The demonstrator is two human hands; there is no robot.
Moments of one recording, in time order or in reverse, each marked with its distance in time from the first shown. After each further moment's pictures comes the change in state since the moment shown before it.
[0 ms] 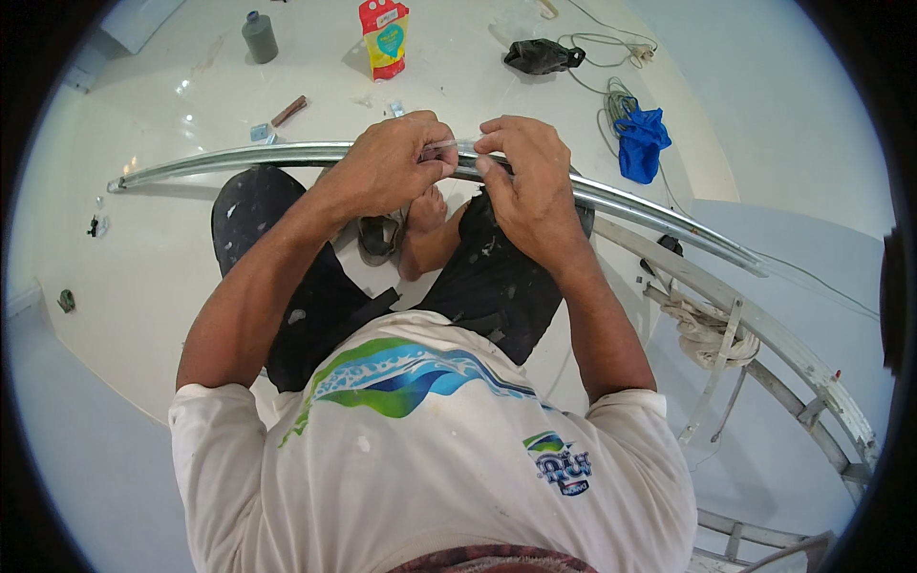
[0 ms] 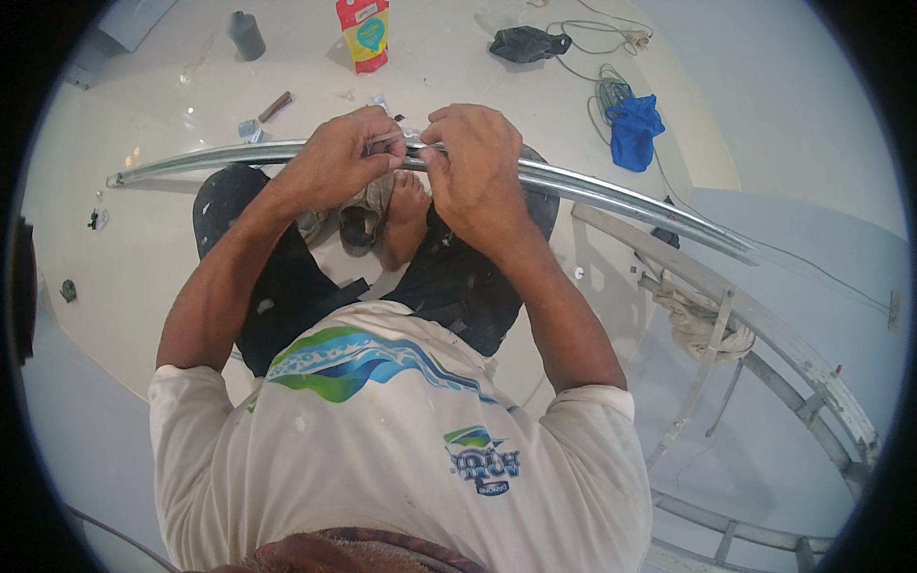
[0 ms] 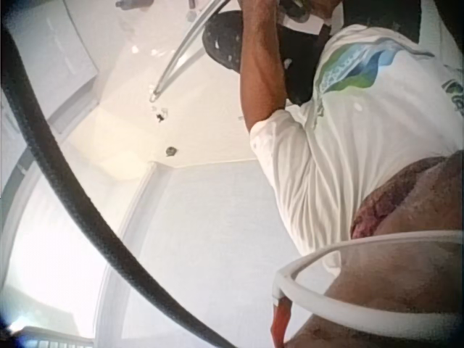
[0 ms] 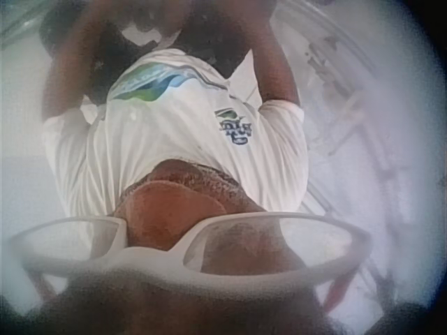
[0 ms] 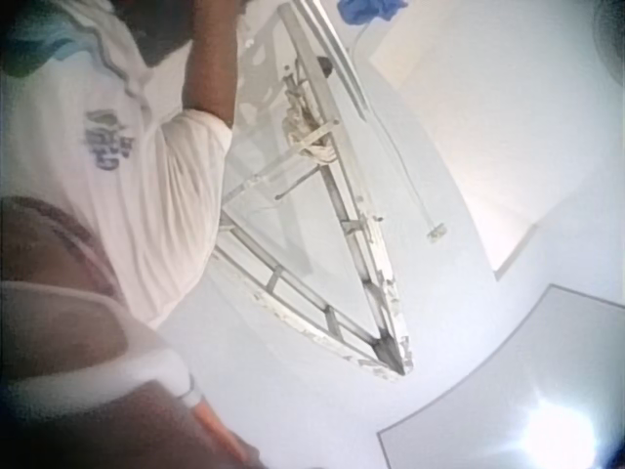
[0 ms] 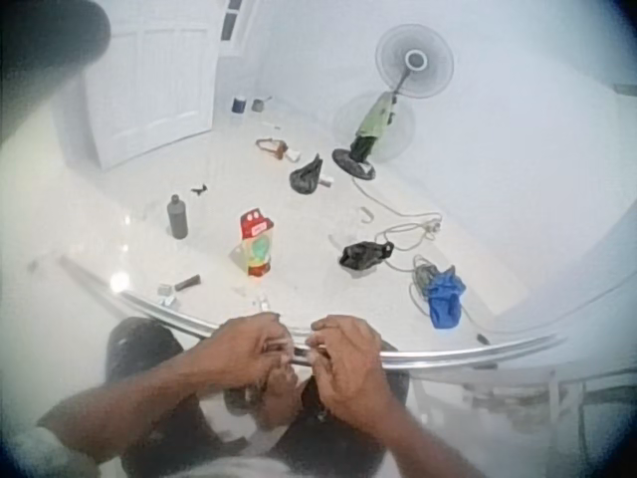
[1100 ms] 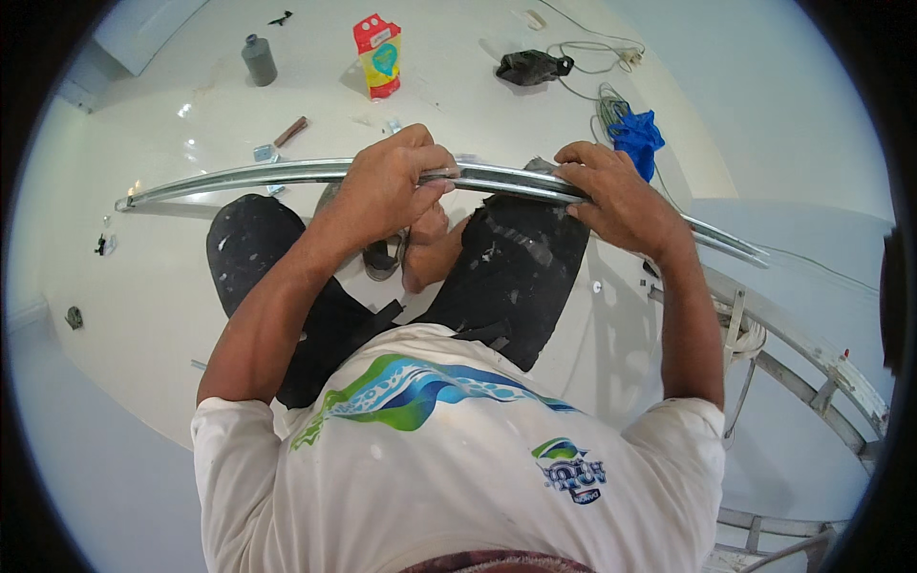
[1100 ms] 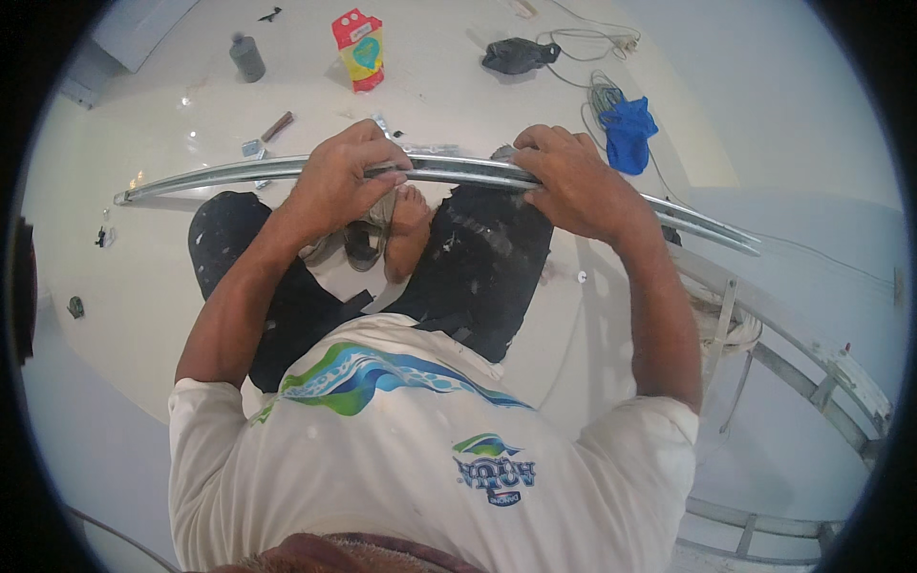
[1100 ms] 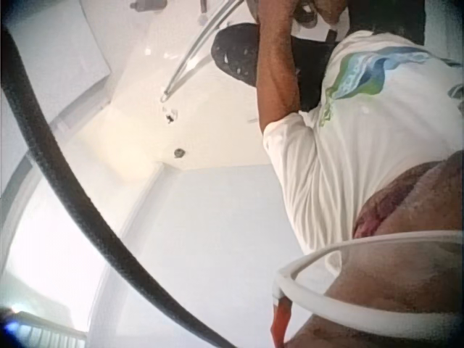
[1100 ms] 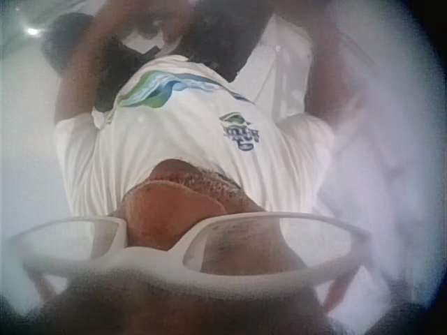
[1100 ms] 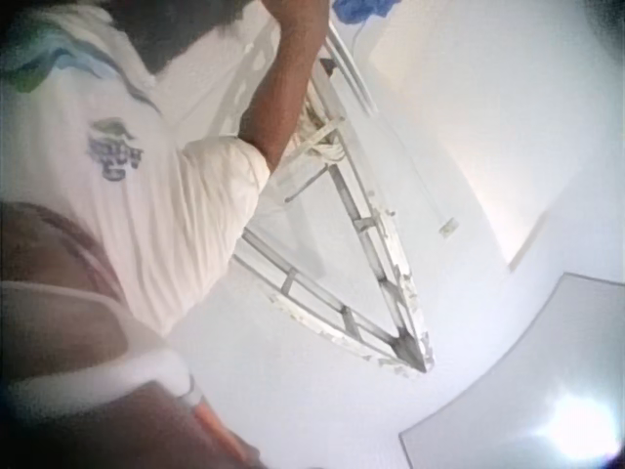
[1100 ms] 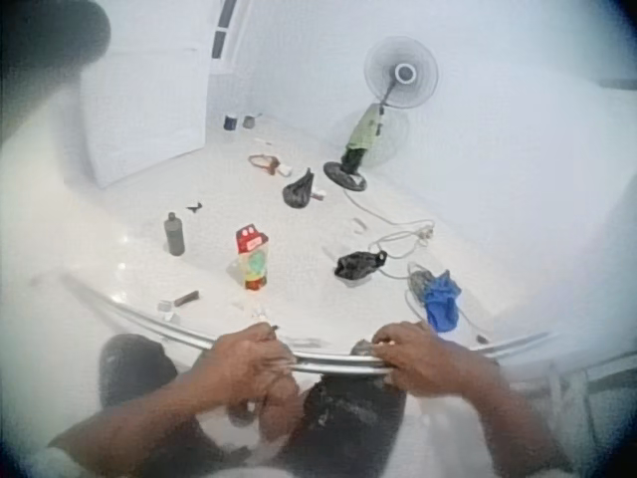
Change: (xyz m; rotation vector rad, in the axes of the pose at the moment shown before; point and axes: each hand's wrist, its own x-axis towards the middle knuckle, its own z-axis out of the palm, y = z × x) left_hand -0.017 0.009 0.014 0.172 0.179 0.127; right_hand -0.003 0.037 -0.115 -0.354 -0.647 0.058
